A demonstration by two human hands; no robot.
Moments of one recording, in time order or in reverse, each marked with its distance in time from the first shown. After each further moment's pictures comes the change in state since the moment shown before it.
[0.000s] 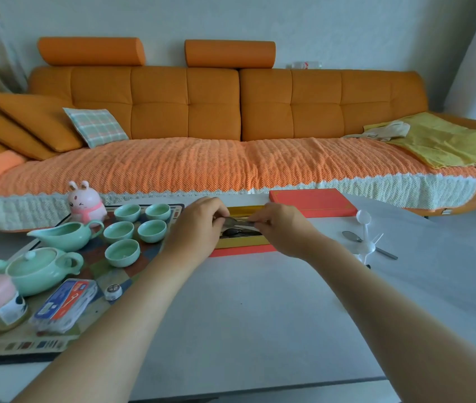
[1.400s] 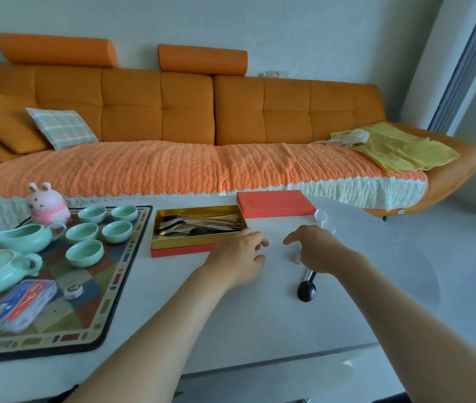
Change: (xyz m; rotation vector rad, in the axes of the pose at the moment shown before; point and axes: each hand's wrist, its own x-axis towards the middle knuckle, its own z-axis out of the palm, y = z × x) left_hand -0.024 0.102 0.072 0.028 -0.485 0.079; right_hand -0.085 0.087 -0.053 -0.316 -0.225 0.360
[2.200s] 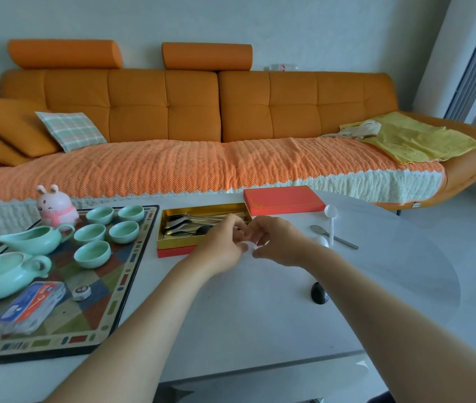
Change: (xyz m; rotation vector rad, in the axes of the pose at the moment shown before) left_hand 0.003 -0.034 -0.015 -0.392 0.050 -0.260; right_hand 0.024 -0.065 0.014 0.529 0.032 -0.240
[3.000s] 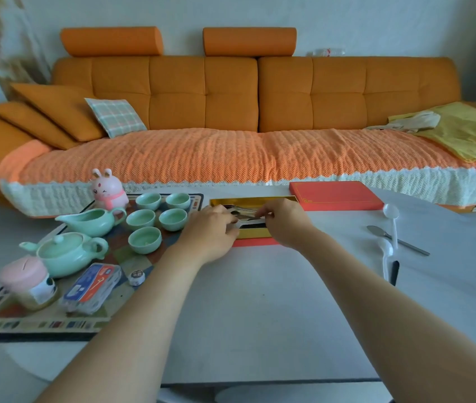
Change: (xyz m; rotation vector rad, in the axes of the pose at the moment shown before) left_hand 0.000 -0.088 -0.081 0.560 0.118 0.067; right_hand 0.080 -0.050 0.062 -0.141 0.155 0.104
